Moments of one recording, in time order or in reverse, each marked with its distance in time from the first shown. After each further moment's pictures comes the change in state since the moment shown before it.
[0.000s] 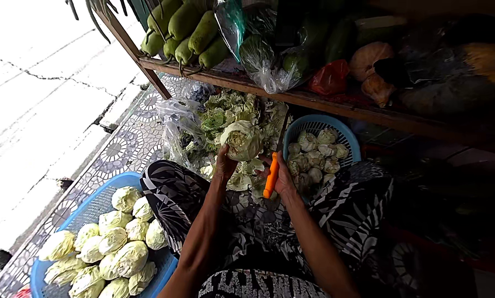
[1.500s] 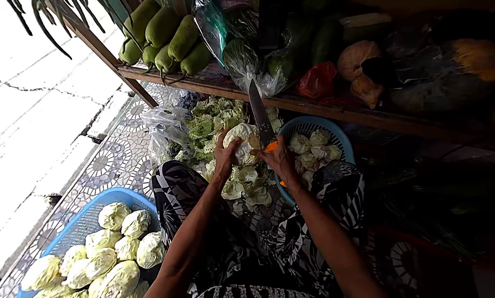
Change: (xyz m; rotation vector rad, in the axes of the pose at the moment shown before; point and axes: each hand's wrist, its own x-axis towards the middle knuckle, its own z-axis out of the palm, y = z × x) left_hand 0.036 -0.004 0.052 0.627 0.109 0.028; right_hand 0.026 -0.075 0.019 -1.510 0.273 -0.387
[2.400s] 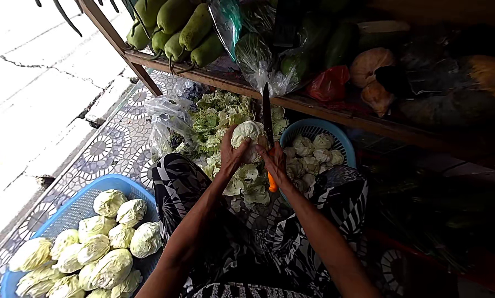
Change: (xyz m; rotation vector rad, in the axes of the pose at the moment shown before) left_hand -0.010 0.004 -0.007 0.400 -0.009 0.211; right_hand 0.003 0.009 0.043 0.336 -0.049 0.024
